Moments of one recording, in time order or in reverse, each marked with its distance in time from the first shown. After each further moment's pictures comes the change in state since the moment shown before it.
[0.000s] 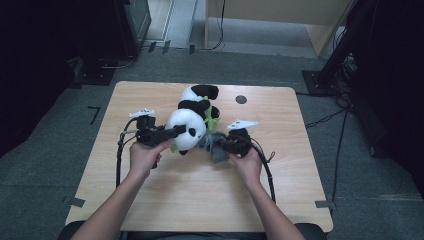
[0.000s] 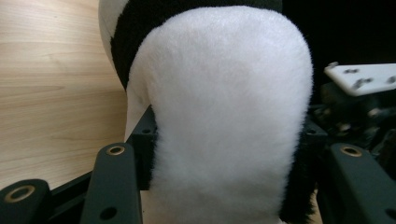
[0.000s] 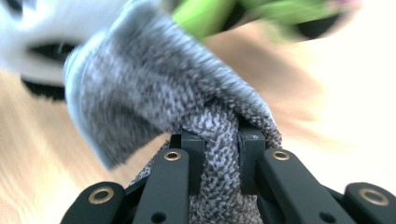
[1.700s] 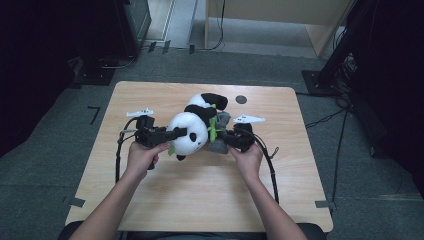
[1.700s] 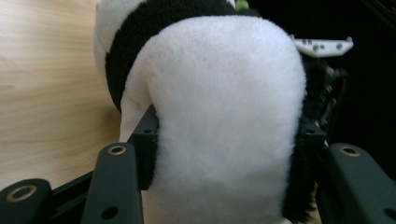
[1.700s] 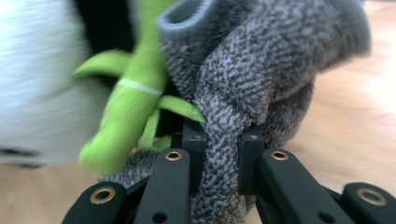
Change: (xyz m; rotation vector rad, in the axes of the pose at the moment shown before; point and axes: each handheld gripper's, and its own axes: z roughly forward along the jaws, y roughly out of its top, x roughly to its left) left arm 0.001 0.002 -0.006 0.024 -0.137 0.017; right arm -0.005 0.005 0.006 -0.078 0.085 0.104
